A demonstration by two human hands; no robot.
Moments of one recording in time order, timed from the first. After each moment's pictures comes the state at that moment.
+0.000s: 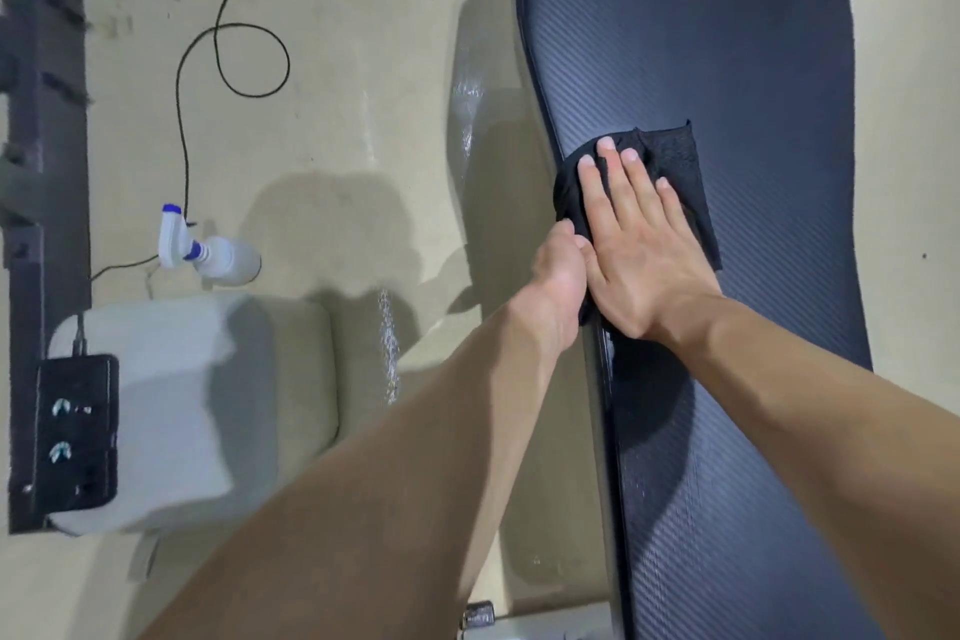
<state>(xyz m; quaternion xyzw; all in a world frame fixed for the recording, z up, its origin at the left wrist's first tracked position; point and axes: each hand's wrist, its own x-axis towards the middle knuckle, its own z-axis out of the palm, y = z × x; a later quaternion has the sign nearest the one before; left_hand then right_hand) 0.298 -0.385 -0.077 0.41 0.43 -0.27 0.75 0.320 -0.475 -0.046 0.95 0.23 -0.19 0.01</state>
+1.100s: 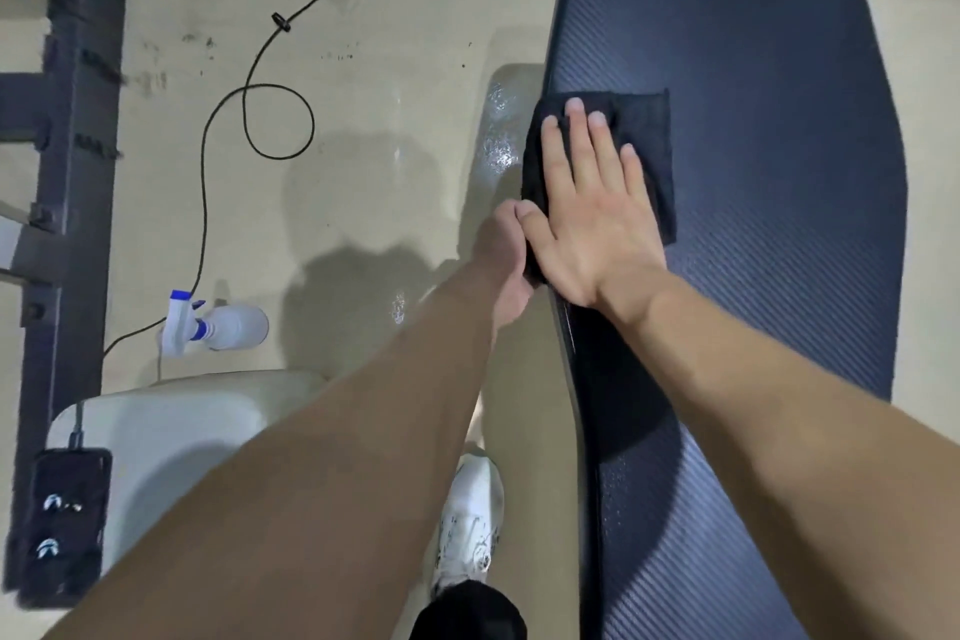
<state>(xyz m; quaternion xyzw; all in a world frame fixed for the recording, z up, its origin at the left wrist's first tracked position) 0.452 -0.292 -0.080 0.38 0.44 -0.17 0.79 0.484 -0.378 -0.050 0.96 0.24 -0.16 -0.02</state>
